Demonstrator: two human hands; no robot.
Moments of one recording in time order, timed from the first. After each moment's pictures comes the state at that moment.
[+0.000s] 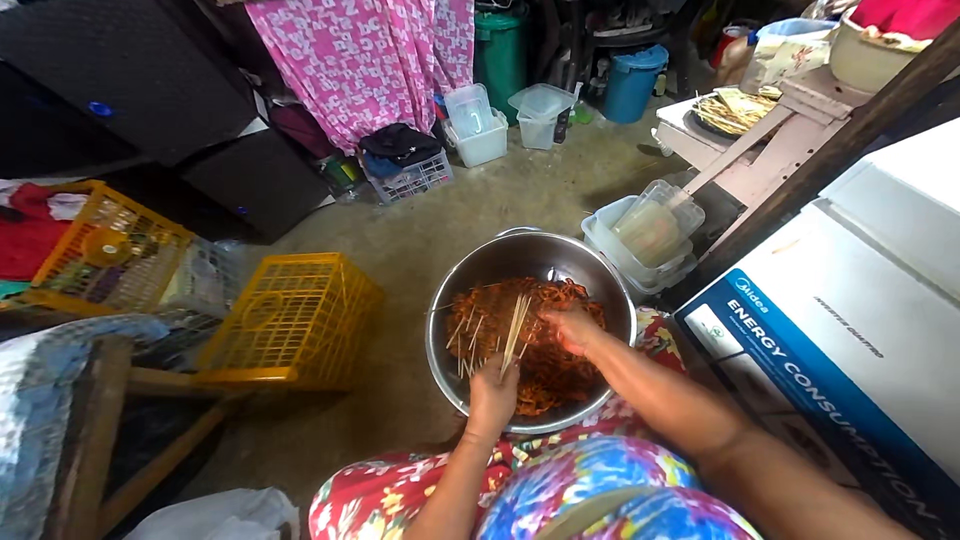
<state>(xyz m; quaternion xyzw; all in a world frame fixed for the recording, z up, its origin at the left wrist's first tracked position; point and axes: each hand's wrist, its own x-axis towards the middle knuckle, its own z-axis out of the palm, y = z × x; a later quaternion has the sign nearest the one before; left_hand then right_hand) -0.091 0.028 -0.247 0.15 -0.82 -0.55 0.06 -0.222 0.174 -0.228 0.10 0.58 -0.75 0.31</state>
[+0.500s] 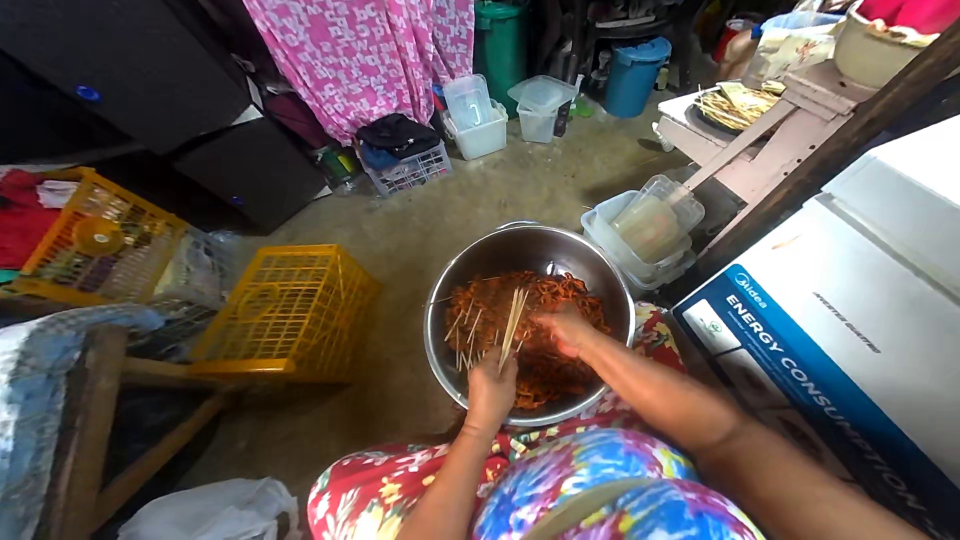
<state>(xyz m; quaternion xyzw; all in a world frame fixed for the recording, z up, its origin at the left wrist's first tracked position) -0.090 0.030 -0.246 0.16 -0.84 -0.51 0.05 -0.209 0.169 -0.227 0.09 0.58 -0.74 0.34</state>
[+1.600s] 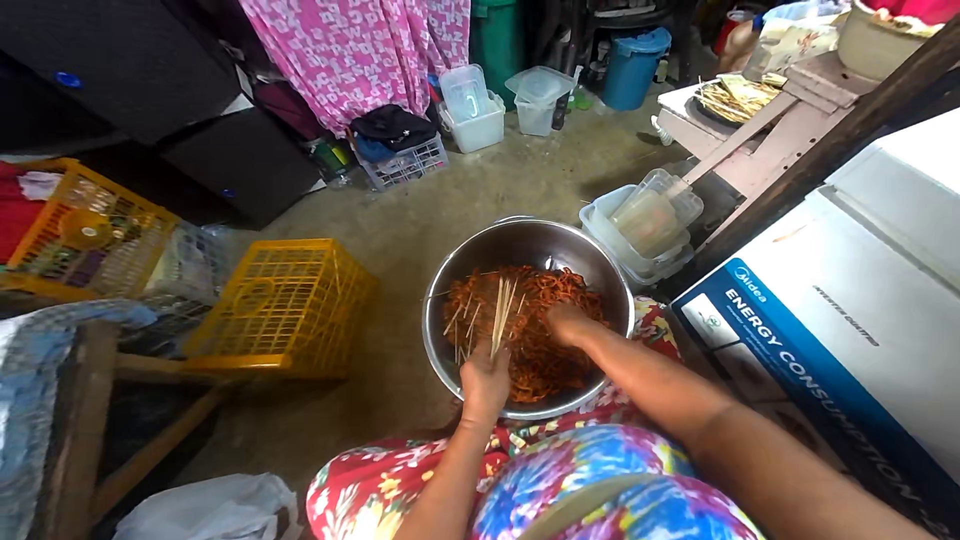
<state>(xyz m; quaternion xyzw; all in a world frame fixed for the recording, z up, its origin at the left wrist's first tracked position) -0.092 0.028 -0.246 0.19 -0.82 -0.53 0.09 -0.234 0.176 -0.239 -0.23 0.91 -0.08 0.35</state>
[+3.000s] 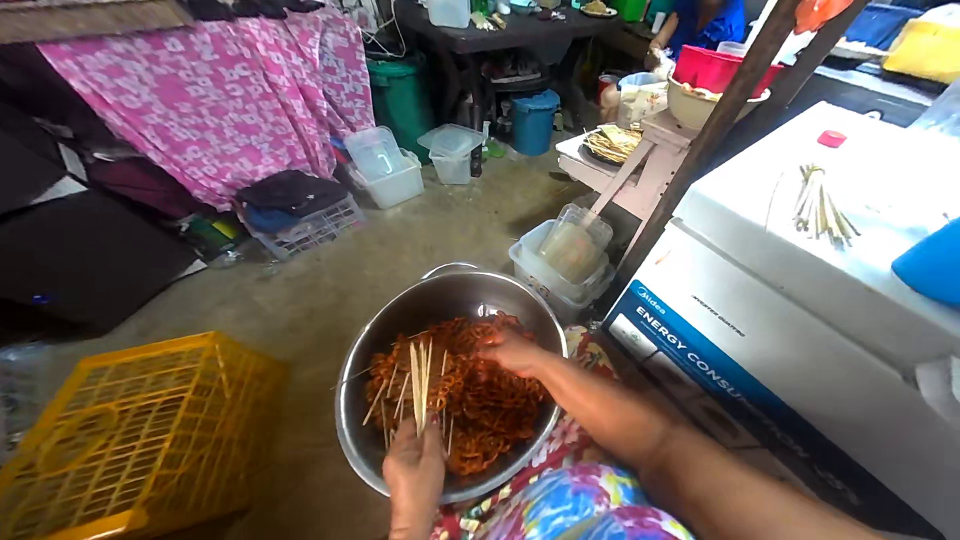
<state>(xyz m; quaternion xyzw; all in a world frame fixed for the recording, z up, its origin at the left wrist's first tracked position) -0.090 0.031 -0.254 0.17 -0.78 -0.58 0.17 -0.246 0.199 -0.238 -0.06 0.71 -0.63 0.32</state>
